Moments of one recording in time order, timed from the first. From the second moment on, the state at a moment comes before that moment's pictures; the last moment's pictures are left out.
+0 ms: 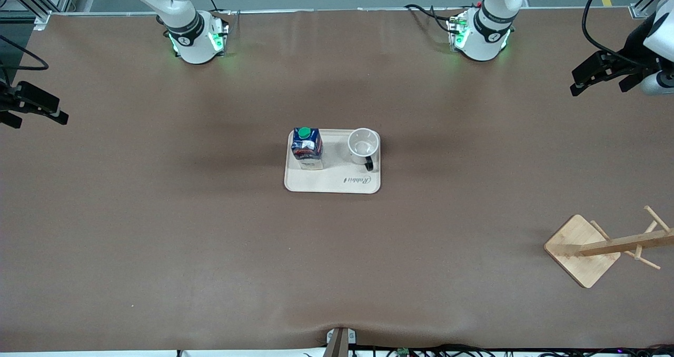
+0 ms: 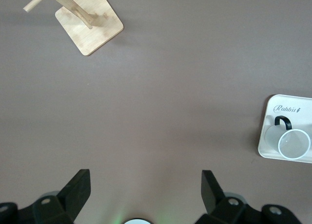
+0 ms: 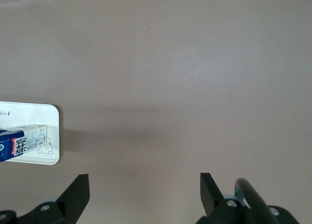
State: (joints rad) left arm -0.02 -0.12 -0.06 -1.61 0.00 1.50 -0.16; right arm 0.12 0.05 -0.21 -1.43 0.10 1.48 -0.11
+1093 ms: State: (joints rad) left arm -0.02 -0.14 -0.05 -1.65 0.00 1.57 -0.15; right arm -0.01 0.02 -0.08 -1.50 0.04 1.49 -0.17
